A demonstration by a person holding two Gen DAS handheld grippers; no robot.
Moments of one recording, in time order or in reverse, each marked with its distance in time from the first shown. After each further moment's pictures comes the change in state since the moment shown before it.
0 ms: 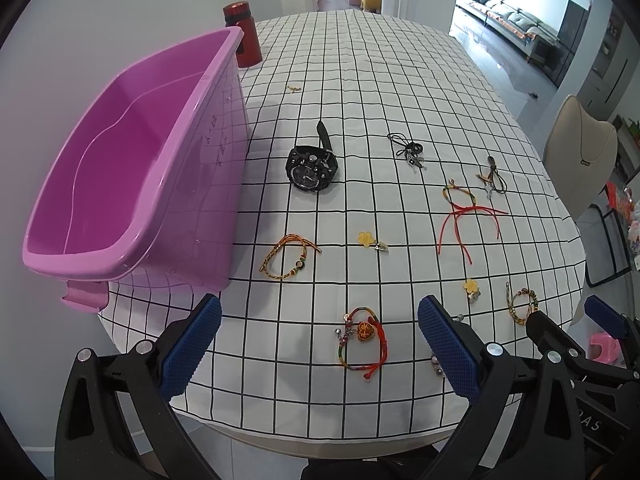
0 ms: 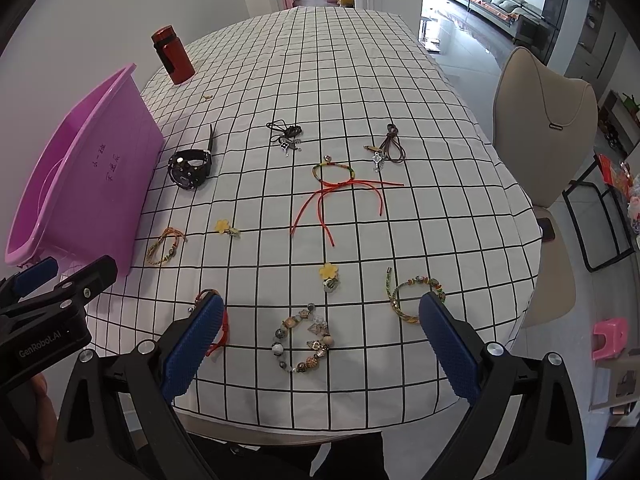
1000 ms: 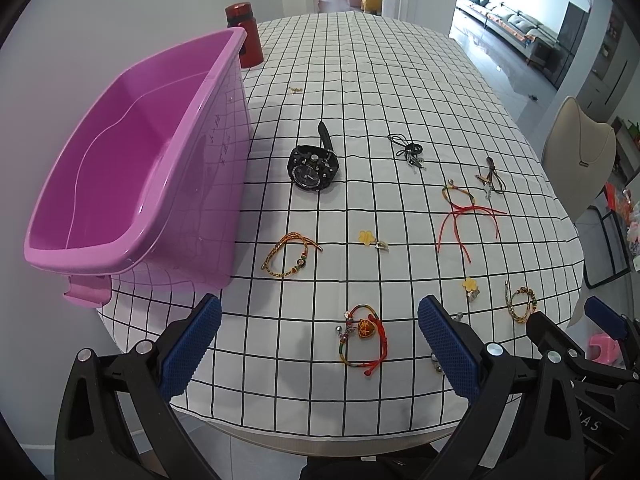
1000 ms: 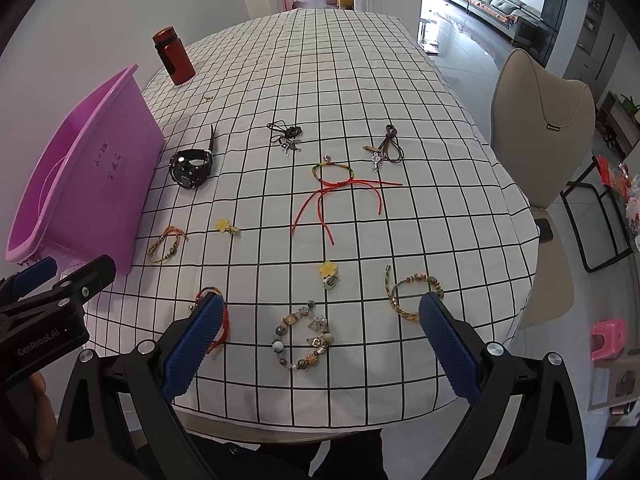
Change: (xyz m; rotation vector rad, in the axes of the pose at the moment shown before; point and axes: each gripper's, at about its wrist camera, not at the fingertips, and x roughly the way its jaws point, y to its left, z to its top) left arm -0.004 0.001 -0.004 -0.002 -0.008 0.001; right arm -0.005 0.001 -0.004 -0.005 -0.007 -0.005
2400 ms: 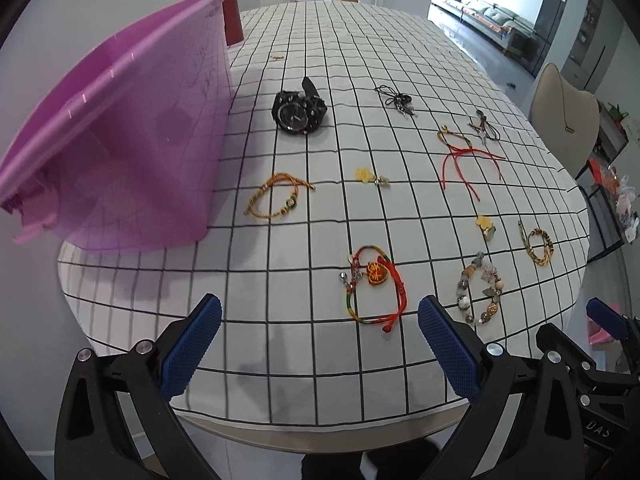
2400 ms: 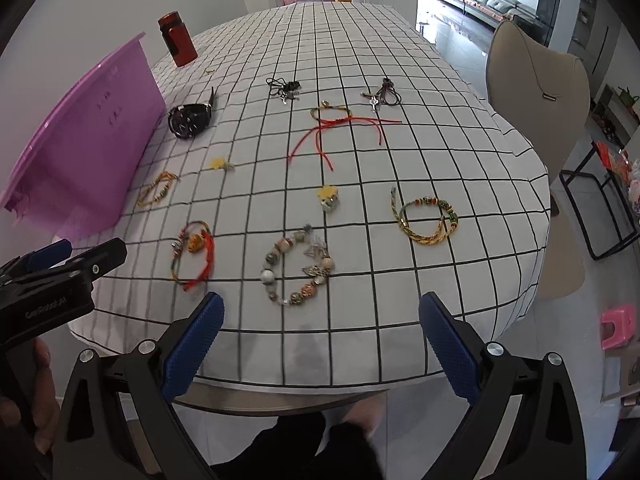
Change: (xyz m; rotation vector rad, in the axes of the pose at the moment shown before) left arm 0.048 0.009 -0.076 0.052 -0.022 -0.071; right arm 0.032 -0.005 -0.089 0.006 -0.034 0.006
